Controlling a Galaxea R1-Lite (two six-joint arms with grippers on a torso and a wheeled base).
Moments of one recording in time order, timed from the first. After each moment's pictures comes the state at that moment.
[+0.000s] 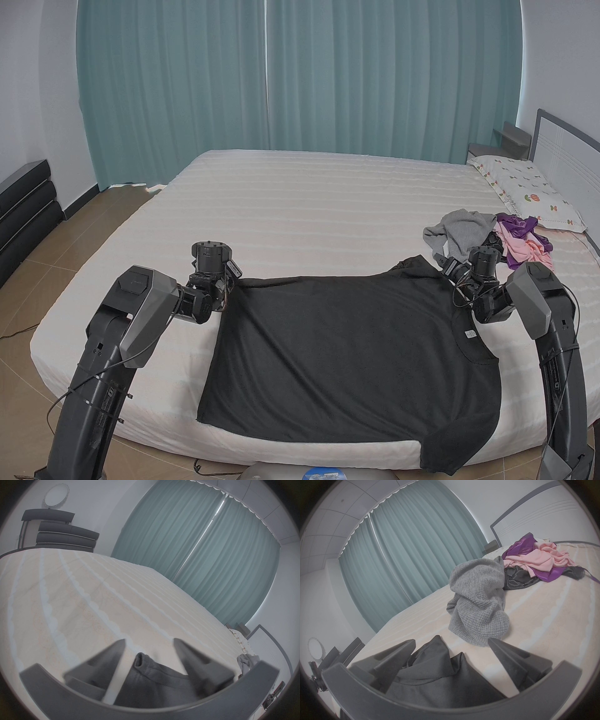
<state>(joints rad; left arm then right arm) -0.22 2.82 -1.97 -0.47 0.30 -0.71 -0.04 2.82 -1.75 -0.84 0.01 0.51</state>
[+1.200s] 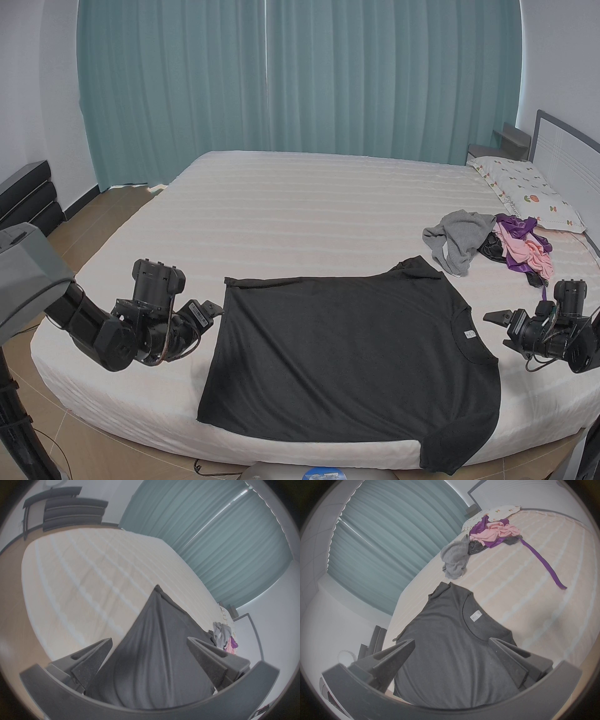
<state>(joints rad) -0.31 1.99 -0.76 -0.51 0.11 -0.93 -0.18 1.91 -0.38 -0.90 0.35 0.60</state>
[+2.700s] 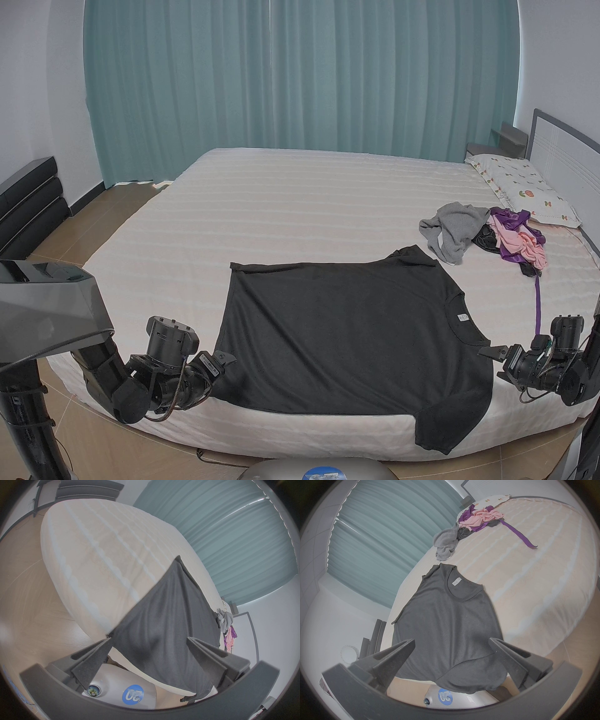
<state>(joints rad) -0.40 2.12 -0.48 -0.84 0.05 -1.09 -0.20 2.06 -0.12 -1.24 0.41 0.59</state>
